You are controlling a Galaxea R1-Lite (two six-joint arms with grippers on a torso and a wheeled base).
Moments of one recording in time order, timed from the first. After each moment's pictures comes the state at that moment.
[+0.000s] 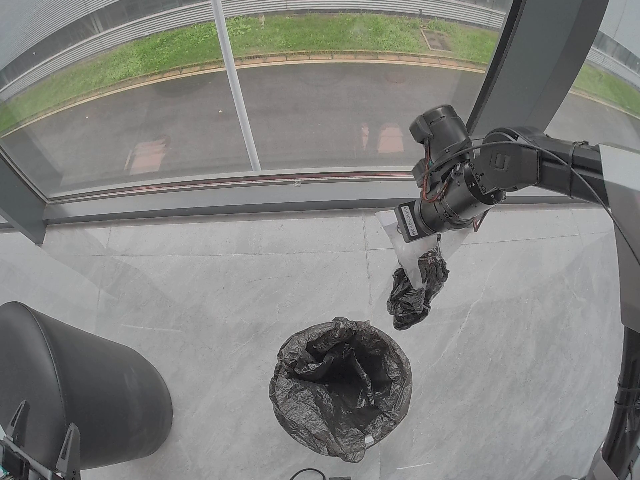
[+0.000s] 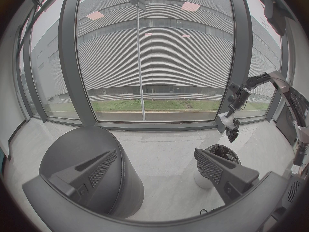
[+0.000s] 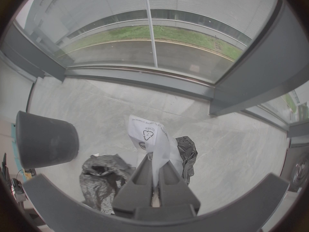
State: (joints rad) left arm 0.00 0.02 -0.02 -0.01 0.03 -0.01; right arm 0.49 2.19 -2.00 0.62 -0.20 0.08
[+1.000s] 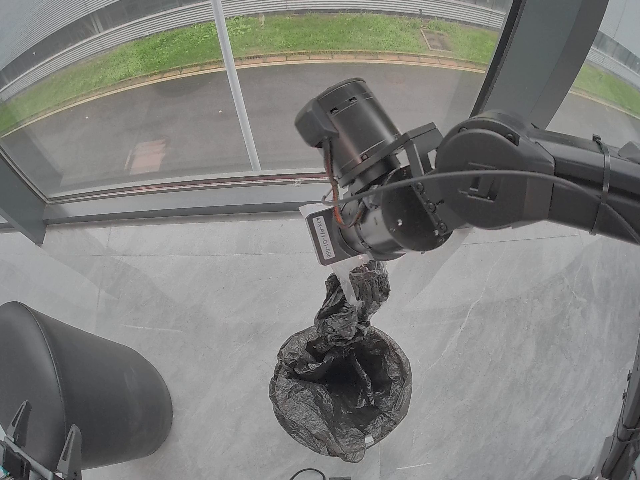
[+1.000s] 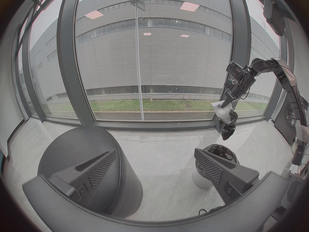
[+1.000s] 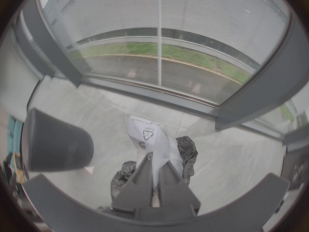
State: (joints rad) left arm 0.00 0.02 -0.02 0.00 0.01 -0.02; right arm 0.87 2.11 -2.00 0.61 -0.53 0.25
